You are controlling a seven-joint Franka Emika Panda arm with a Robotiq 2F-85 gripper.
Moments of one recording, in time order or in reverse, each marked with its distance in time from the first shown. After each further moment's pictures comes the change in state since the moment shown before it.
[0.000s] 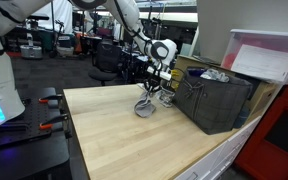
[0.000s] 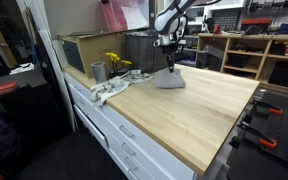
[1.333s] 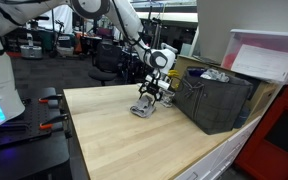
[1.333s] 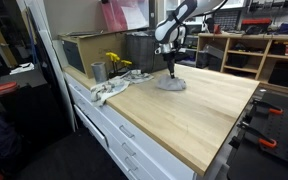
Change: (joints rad) arm 0.007 0.096 -0.025 0.037 0.024 0.028 0.009
